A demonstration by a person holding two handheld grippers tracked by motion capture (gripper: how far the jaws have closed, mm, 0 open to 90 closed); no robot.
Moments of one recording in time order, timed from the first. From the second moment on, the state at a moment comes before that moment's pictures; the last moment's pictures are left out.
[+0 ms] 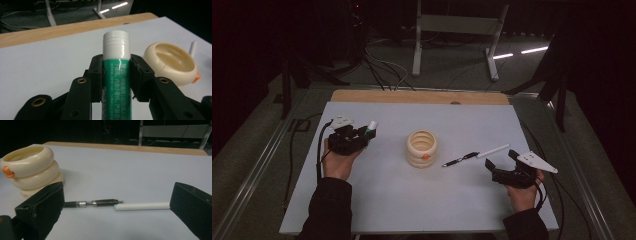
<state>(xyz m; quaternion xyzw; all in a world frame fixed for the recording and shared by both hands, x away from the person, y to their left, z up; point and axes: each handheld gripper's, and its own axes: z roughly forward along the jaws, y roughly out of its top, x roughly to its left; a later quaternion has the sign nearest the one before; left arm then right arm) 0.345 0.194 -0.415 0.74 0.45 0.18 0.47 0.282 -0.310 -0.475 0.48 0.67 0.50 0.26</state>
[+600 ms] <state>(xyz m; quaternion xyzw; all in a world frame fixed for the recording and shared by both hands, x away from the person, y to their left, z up) 0.358 0.160 -0.408 0.74 0.41 0.17 0.50 0.283 -0.310 -0.476 0.48 0.68 0.49 0.26</state>
